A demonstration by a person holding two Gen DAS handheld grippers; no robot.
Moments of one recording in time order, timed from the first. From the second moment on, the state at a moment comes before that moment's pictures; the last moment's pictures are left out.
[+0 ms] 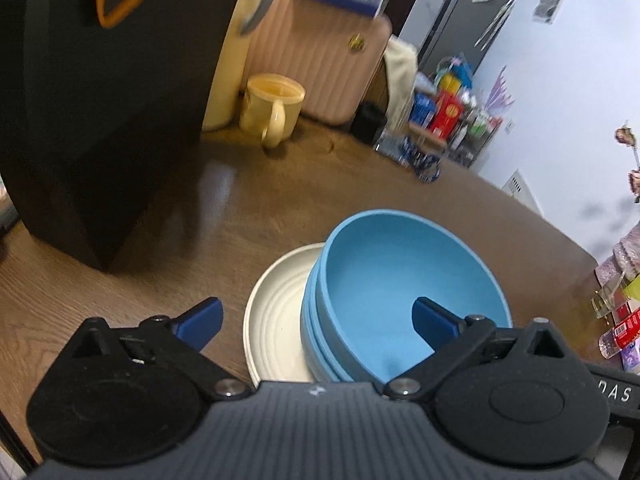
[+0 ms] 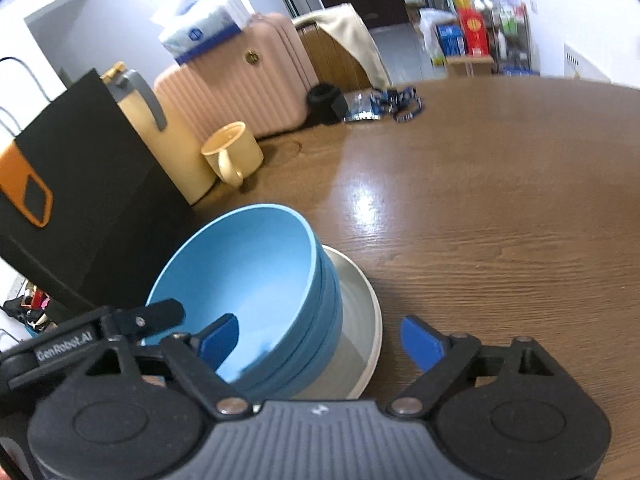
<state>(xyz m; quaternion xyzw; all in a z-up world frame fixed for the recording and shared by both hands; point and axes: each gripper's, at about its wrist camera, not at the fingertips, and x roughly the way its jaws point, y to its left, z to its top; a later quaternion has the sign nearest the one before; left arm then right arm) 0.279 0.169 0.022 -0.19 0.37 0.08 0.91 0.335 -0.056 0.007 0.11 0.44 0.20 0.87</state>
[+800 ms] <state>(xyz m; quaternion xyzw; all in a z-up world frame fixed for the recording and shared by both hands) 0.072 0.062 0.045 -0.05 0.18 0.05 0.98 0.100 -0.143 0.029 0.05 0.25 0.14 0.96</state>
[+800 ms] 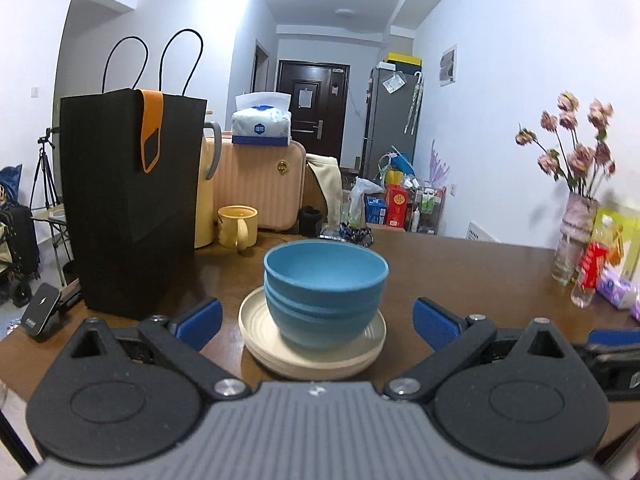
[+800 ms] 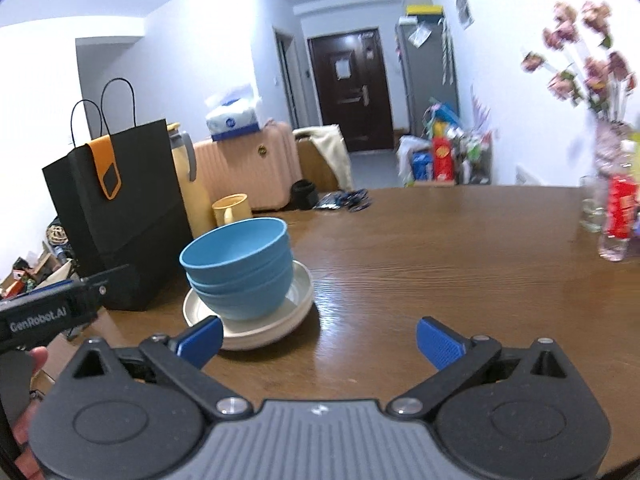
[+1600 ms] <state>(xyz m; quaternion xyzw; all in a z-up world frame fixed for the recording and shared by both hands) 0.007 0.014 -0.012 0.00 0.20 0.00 0.98 -0.009 -0.187 -0.004 0.04 0.21 0.05 0.98</state>
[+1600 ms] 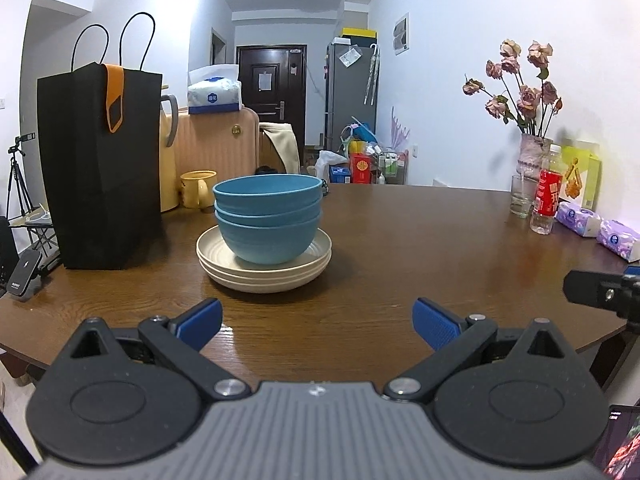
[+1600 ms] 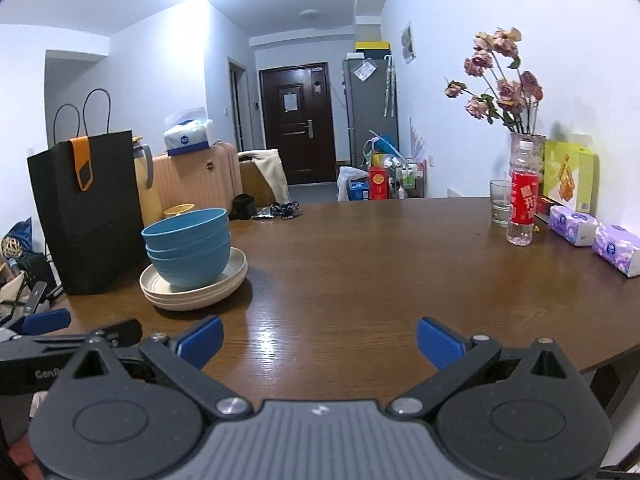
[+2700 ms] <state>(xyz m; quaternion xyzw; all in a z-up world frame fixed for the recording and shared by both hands) 0.007 0.014 -0.012 0.00 0.20 -0.01 0.98 -0.013 -0.187 -0.006 0.04 0.20 0.06 0.98</state>
